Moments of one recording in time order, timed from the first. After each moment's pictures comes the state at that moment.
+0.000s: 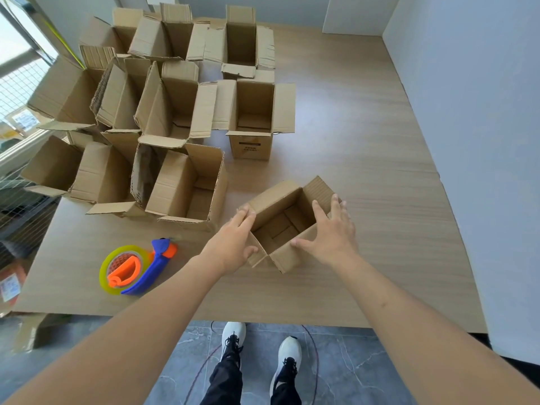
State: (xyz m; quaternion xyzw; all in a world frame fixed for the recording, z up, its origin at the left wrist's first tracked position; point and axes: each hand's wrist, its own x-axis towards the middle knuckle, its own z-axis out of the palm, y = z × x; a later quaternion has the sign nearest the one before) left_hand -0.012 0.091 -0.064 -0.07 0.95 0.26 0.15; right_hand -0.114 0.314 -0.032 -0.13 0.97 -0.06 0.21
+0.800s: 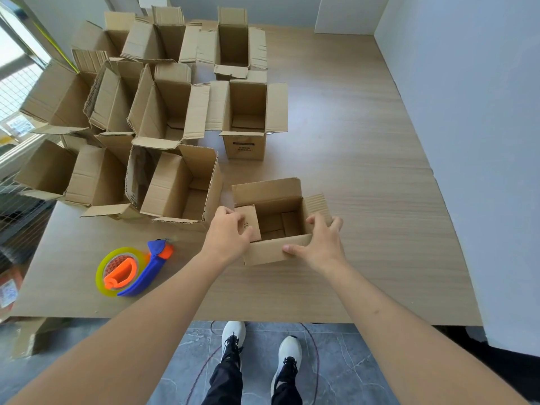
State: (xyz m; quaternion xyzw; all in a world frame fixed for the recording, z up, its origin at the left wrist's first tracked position) left_hand -0.023 0.106 -0.045 -0.24 0.91 0.34 0.05; right_hand -0.088 0.319 -0.037 -0.02 0.94 -0.26 0.22
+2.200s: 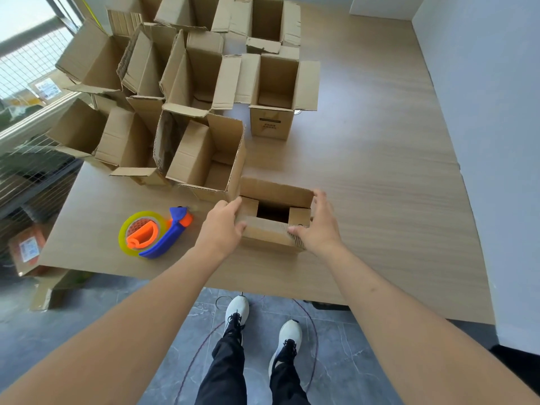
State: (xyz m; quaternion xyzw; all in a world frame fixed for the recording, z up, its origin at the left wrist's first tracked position) left_hand 0.041 0.081 -0.051 -0.25 0.91 0.32 0.07; right_hand -0.063 0.285 -0.057 -0.08 0.90 -0.38 0.21
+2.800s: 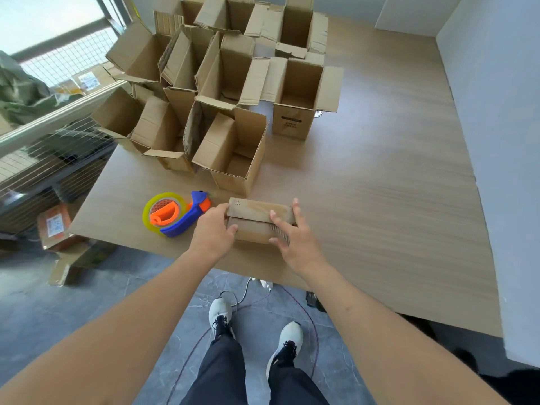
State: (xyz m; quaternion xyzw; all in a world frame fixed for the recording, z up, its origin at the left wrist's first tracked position) left_hand 0.108 0.075 -0.049 -0.35 0.87 0.34 0.04; right_hand 0.010 0.266 -0.070 -0.28 0.88 -0.30 0.24
